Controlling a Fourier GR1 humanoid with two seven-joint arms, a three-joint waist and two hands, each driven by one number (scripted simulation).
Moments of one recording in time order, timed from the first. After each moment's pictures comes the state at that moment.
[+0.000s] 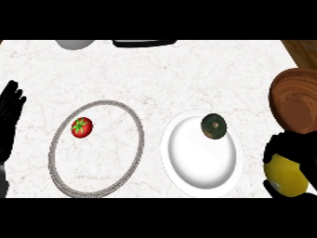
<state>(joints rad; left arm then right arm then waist) -0.07 0.39 0.08 -1.55 0.12 0.17 0.12 0.03 -0.82 0.31 -2.11 0.58 -0.01 0.10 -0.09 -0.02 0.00</state>
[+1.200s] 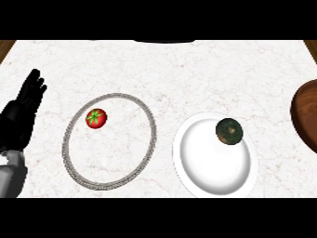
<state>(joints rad) -0.17 0.33 0.04 -1.53 0.06 0.13 0.14 -0.16 -0.86 -0.22 -1.45 0.15 0.19 -0.33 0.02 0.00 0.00</state>
